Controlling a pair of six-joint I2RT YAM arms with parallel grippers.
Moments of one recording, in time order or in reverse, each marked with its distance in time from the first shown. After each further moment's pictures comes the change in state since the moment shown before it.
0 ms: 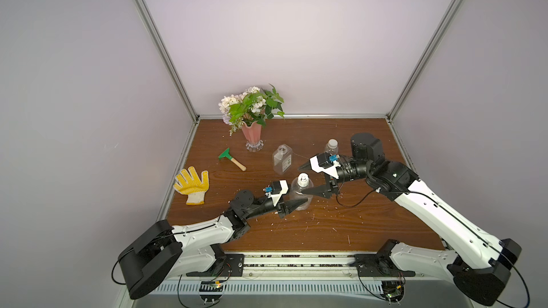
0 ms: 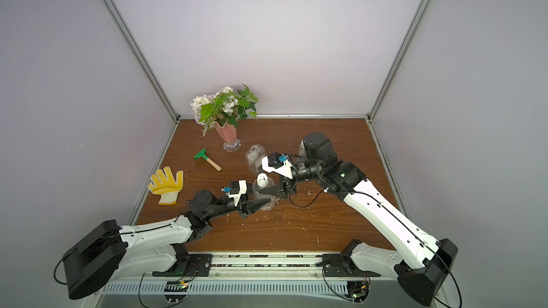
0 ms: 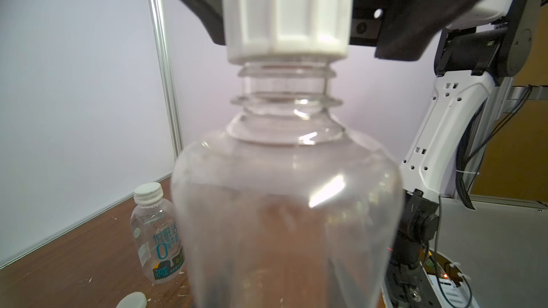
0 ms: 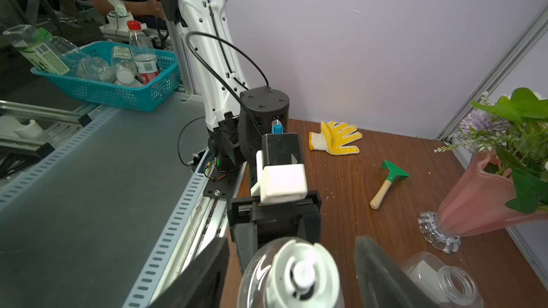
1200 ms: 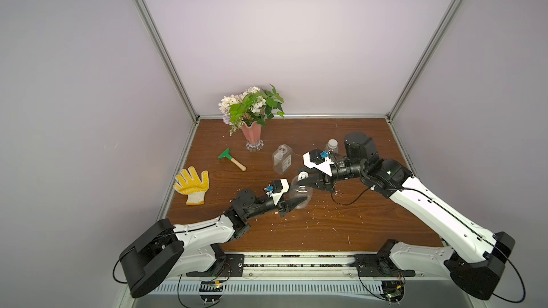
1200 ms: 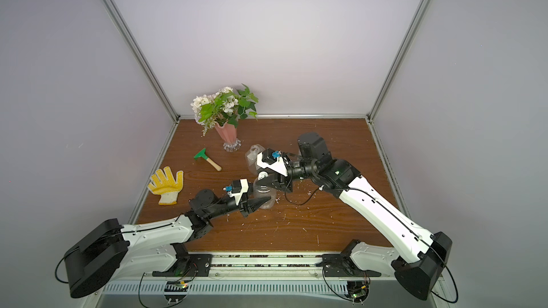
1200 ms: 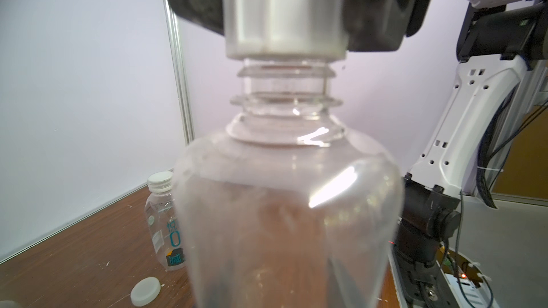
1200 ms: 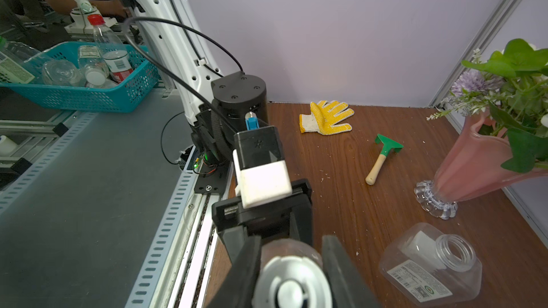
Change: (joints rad) left arm 0.001 0.006 0.000 -0.024 -0.061 0.018; right arm 0.026 0.028 0.018 -0.019 0.120 0.066
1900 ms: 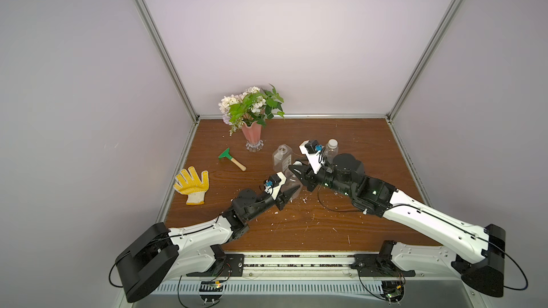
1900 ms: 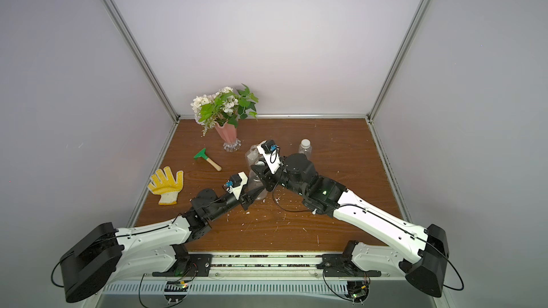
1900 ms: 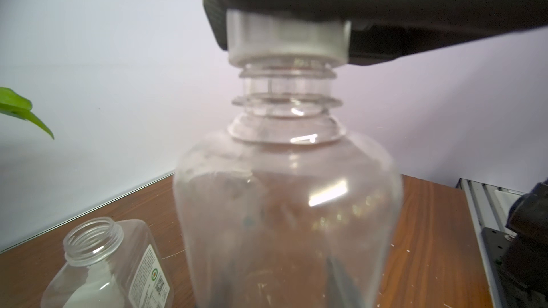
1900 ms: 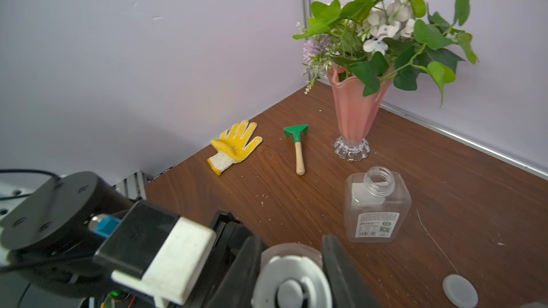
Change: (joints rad) left arm 0.000 -0.042 0.000 -0.129 -0.312 0.047; right arm 0.243 -0.035 -0.211 0.366 0.816 0.578
